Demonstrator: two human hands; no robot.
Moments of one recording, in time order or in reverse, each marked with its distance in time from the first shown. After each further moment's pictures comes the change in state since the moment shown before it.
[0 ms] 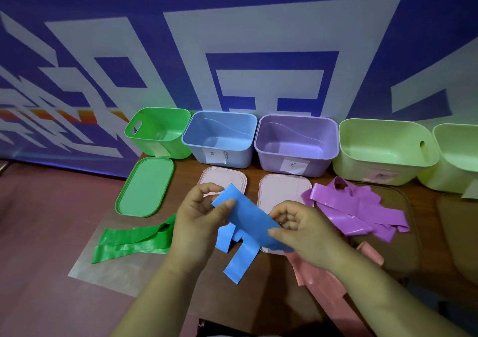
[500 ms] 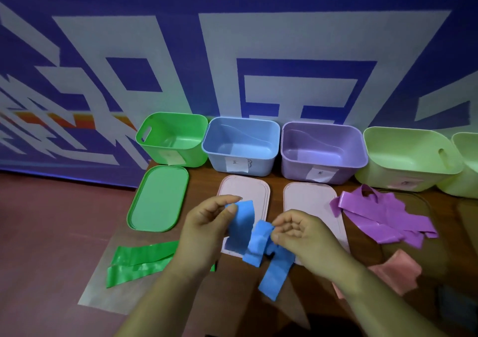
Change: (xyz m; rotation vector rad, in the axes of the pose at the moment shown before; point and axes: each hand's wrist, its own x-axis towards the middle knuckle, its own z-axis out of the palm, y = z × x) left_hand 0.057 -0.013 -0.099 -0.002 -0.134 -0.051; right_hand 0.046 -0.016 0.094 0.030 0.135 0.112
